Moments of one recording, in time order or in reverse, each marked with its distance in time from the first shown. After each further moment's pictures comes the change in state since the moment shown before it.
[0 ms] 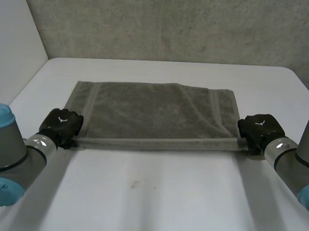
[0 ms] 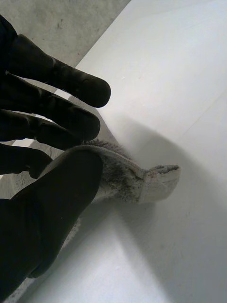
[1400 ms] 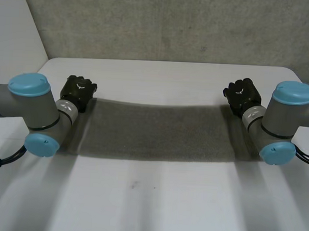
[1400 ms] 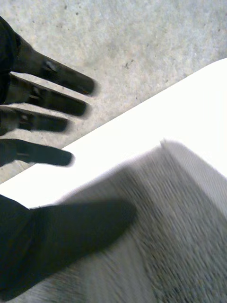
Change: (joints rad) left arm -0.106 -0.364 0.650 -0.108 -0.098 0.066; right arm 0.064 0.462 -0.627 -0.087 0.008 -0.273; left_hand -0.037 -0.029 -0.026 0.007 0.024; right_hand -0.732 -0.889 -0.884 -0.872 -0.776
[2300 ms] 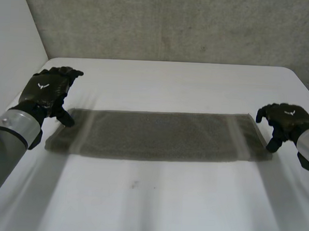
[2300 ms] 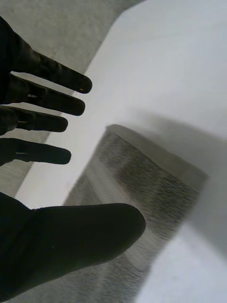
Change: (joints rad) left arm 0.087 0.702 -0.698 0.064 0.108 -0.445; right arm -0.248 -0.581 0.638 0.192 -0.167 0.380; left_hand -0.684 -0.709 -0.711 -0.733 -0.707; right_hand 0.009 0.034 0.004 -0.008 -0.027
